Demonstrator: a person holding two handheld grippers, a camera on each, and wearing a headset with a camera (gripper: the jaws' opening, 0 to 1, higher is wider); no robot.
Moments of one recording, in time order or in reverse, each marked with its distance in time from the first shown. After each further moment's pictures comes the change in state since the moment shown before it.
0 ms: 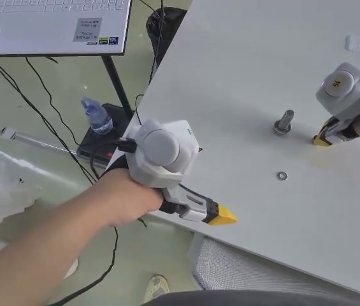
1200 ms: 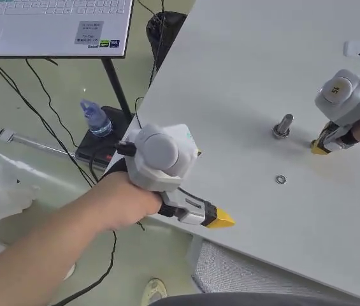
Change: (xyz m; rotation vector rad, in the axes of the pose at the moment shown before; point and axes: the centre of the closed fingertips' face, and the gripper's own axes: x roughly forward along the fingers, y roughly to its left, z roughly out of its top) left arm 0.000 -0.001 -0.002 0.005 0.001 0.005; right arm 0.005 -0.006 -0.003 -0.022 0.003 0.010
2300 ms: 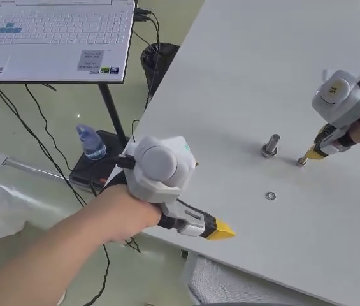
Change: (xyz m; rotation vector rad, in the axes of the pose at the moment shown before) left arm -0.015 -0.009 0.017 0.030 -0.048 0.029; right arm -0.060 0.015 0.016 -0.007 -0.044 -0.023
